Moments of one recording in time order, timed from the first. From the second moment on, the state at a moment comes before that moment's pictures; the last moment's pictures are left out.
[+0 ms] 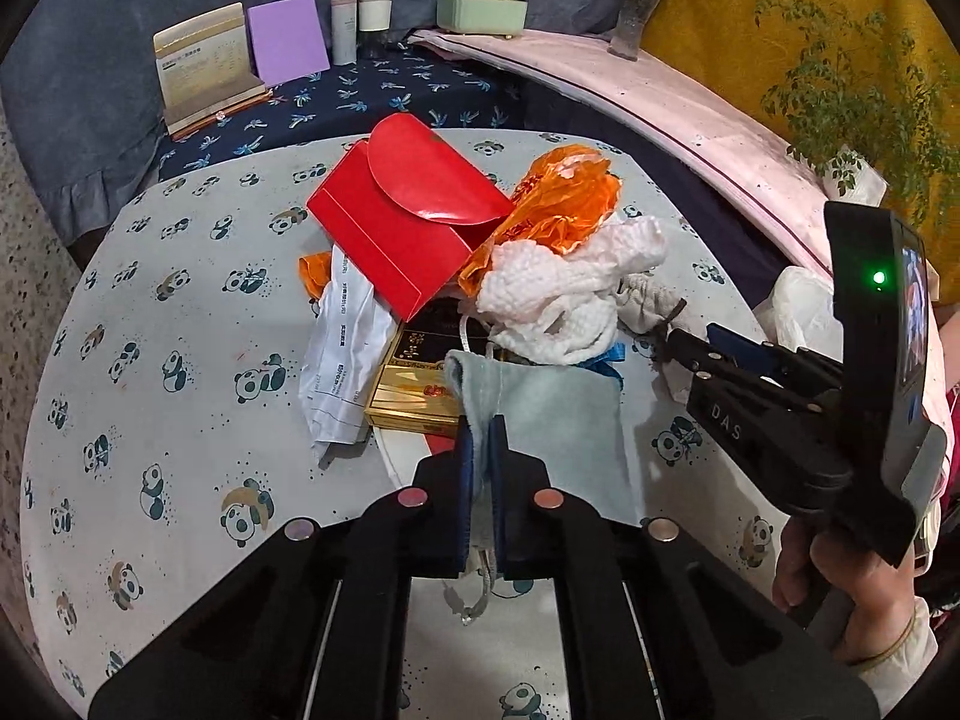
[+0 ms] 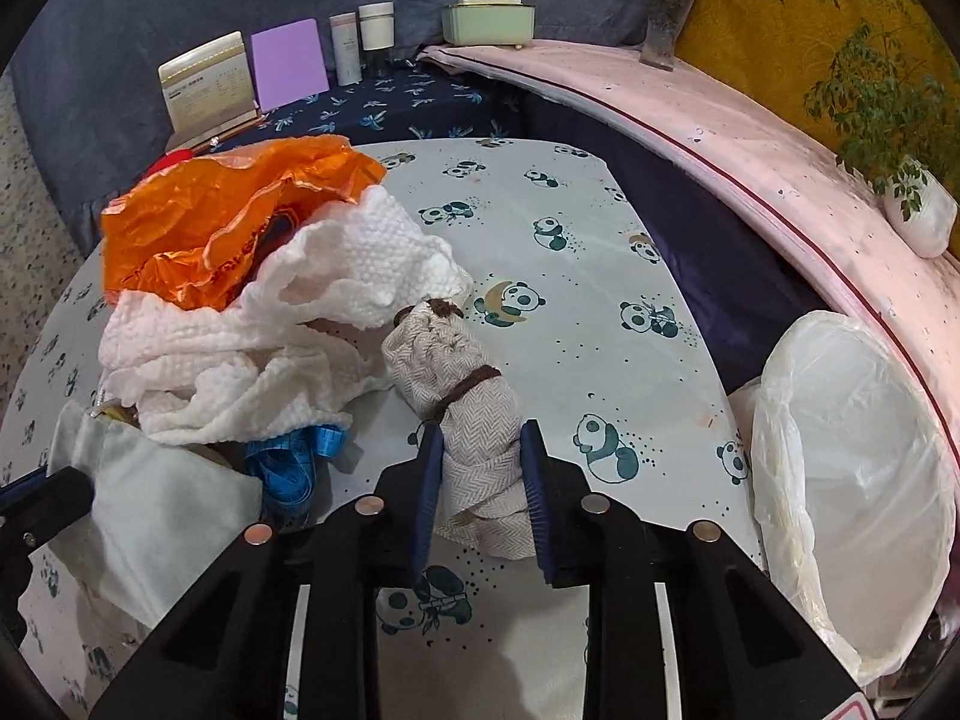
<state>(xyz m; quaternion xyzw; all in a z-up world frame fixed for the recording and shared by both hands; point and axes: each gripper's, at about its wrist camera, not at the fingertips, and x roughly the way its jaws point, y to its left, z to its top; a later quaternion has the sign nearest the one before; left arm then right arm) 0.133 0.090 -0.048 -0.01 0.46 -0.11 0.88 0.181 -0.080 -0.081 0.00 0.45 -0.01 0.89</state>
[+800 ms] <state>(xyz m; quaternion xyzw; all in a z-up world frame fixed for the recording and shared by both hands) 0.088 0.006 0.028 0.01 0.39 -0.21 0.90 0.081 -0.183 0.007 0.06 0.35 -0.09 0.93</state>
